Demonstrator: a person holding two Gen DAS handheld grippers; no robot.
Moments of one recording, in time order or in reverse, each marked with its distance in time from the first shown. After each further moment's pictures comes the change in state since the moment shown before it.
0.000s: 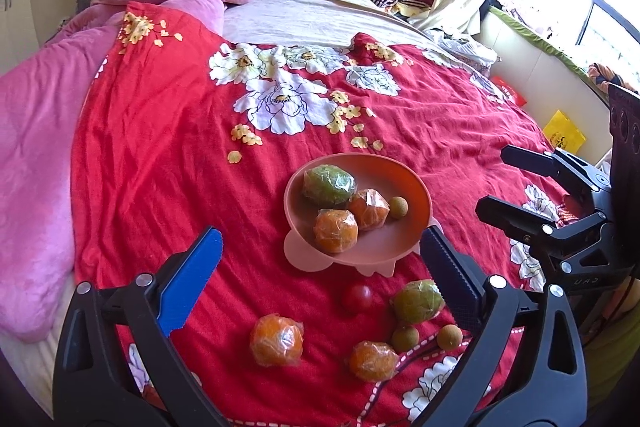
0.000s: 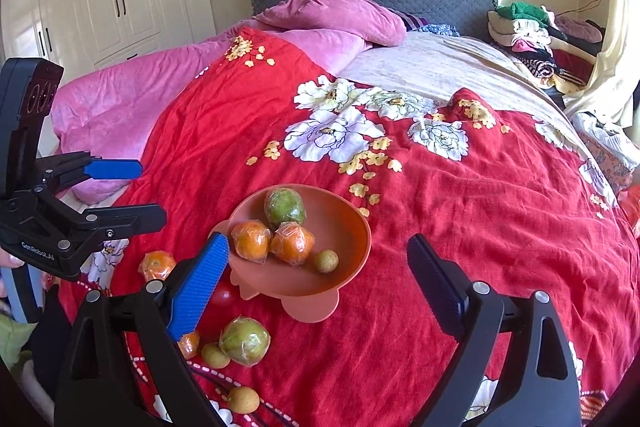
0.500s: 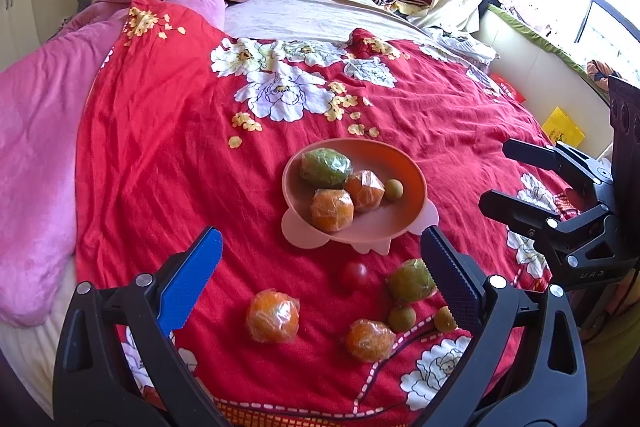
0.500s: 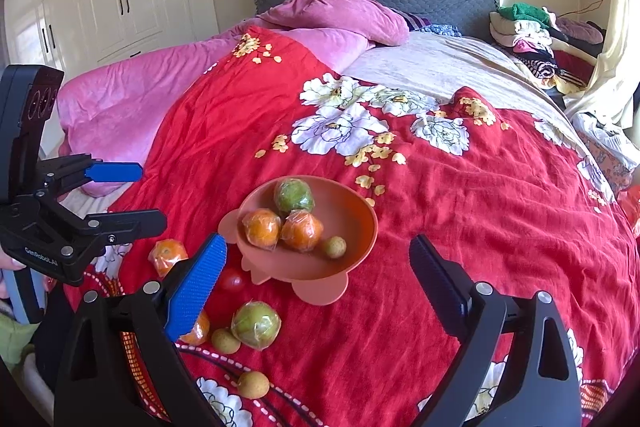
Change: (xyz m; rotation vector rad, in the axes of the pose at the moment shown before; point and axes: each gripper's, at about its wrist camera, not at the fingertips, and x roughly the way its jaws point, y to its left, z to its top) left arm -0.007 -0.004 -0.019 0.004 0.005 0.005; right arm -0.010 0.011 -0.011 -0.008 0.010 0.005
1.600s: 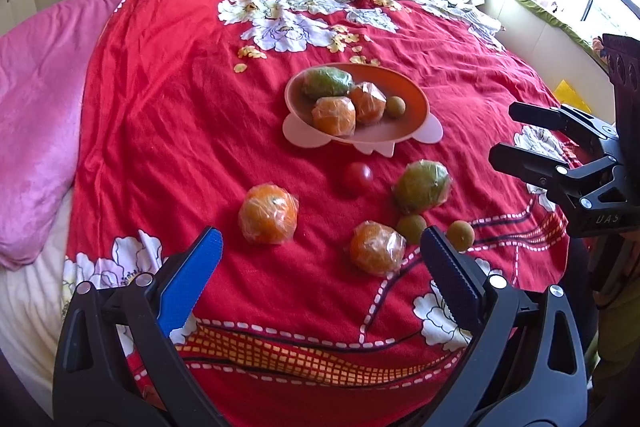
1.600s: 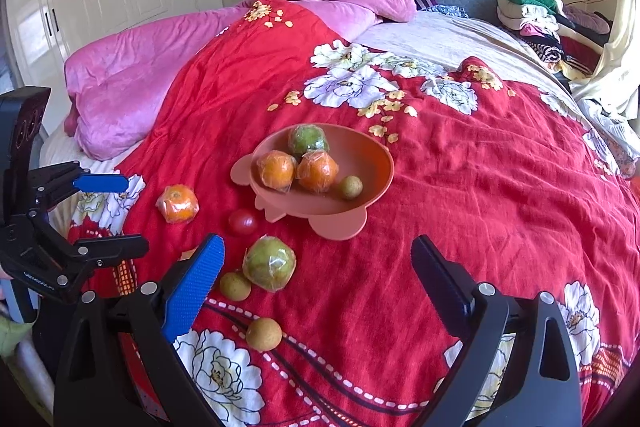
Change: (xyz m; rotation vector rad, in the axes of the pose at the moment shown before) left arm -0.003 -0.006 -0.069 0.005 0.090 0.029; right arm 0.000 0.011 -0.042 -0.010 0.082 0.016
